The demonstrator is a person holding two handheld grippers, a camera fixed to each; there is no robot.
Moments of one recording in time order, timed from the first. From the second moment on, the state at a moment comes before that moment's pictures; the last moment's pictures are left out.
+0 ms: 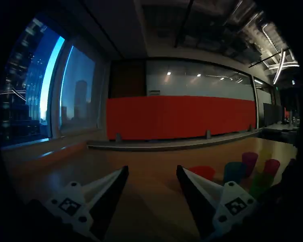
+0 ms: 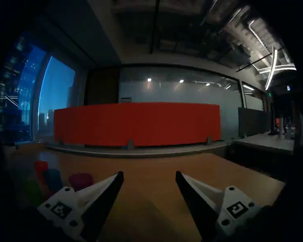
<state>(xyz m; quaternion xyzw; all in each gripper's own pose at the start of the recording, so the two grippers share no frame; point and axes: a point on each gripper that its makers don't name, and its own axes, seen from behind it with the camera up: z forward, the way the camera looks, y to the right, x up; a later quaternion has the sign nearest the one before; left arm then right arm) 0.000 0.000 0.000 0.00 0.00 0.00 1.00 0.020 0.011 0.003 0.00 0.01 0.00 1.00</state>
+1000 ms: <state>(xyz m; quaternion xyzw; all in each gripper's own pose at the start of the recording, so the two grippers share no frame) 0.124 0.027 0.029 -0.06 0.00 0.02 1.00 0.171 -0.008 0.015 0.05 0.00 -0.02 1.00</state>
